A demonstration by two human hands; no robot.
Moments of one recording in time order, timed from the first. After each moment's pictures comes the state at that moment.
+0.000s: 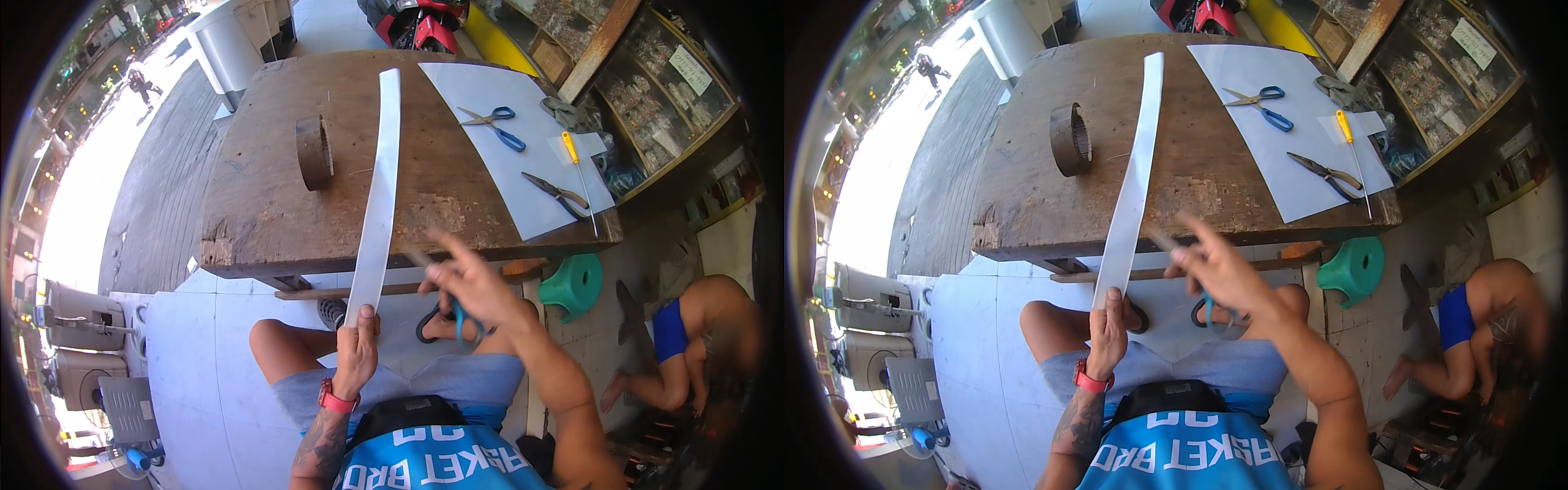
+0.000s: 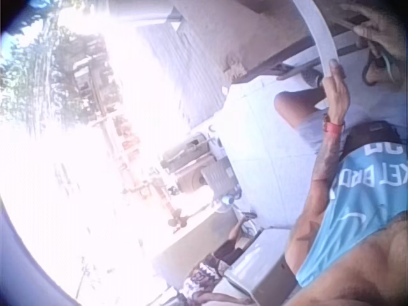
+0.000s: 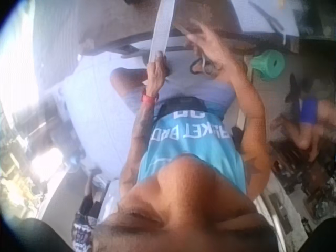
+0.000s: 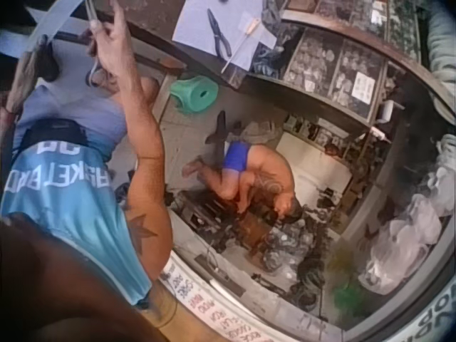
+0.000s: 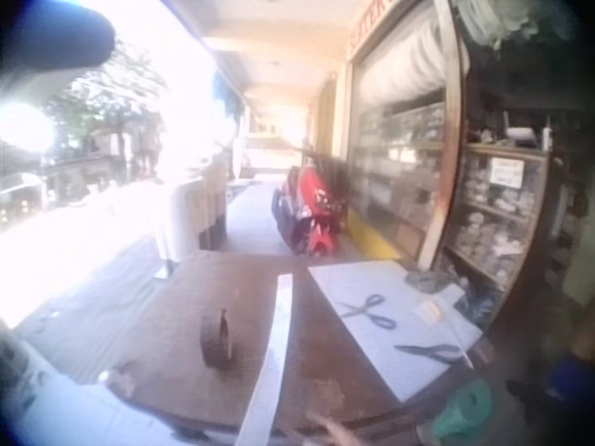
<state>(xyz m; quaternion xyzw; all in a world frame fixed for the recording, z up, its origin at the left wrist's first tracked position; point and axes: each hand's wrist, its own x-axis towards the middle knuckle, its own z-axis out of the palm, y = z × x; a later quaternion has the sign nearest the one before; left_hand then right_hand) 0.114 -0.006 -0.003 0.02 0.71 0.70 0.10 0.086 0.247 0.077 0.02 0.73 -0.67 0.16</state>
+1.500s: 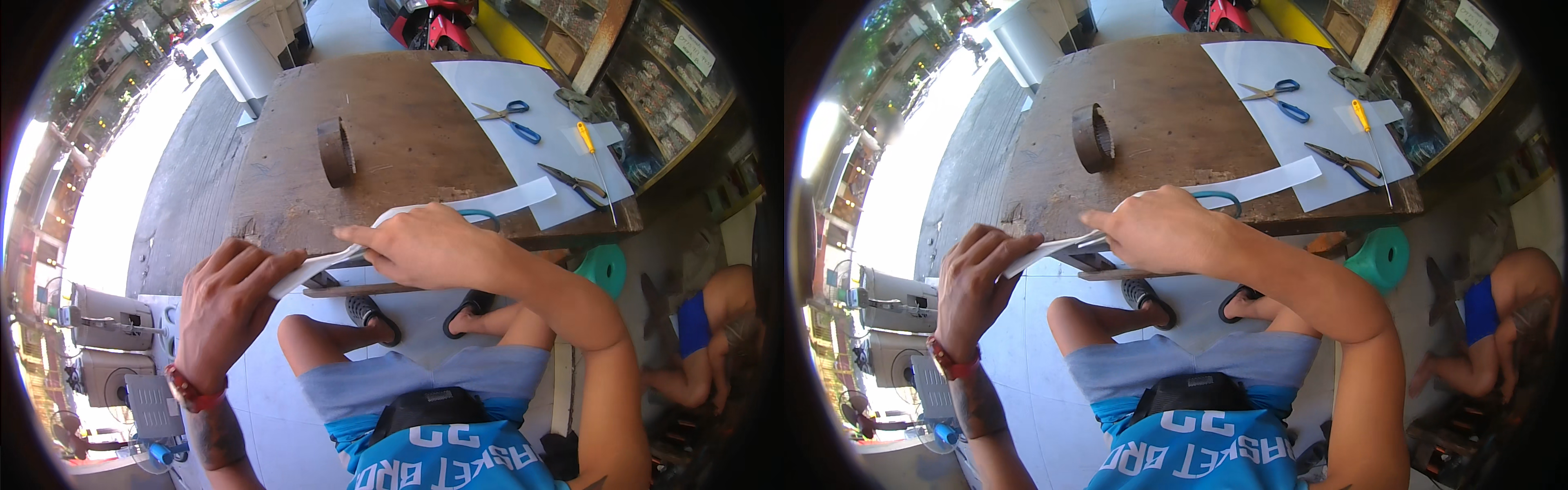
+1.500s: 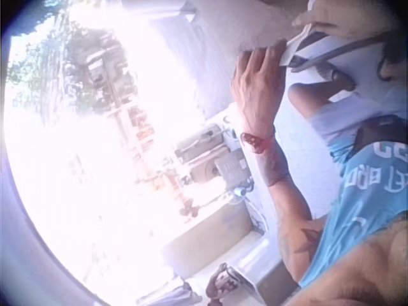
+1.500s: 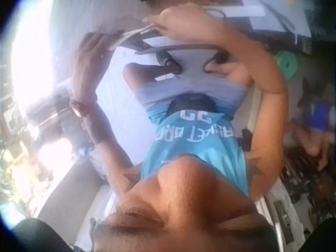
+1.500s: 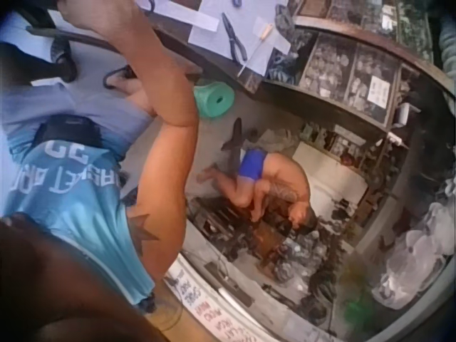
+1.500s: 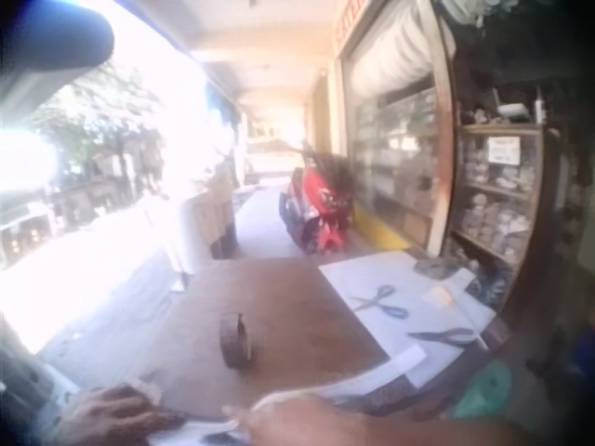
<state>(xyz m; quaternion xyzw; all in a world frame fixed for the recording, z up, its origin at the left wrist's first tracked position) 0.041 -0.138 0.226 0.41 0.91 0.03 -0.09 0.021 0.164 0.189 -0.28 0.94 -0.13 0.15</state>
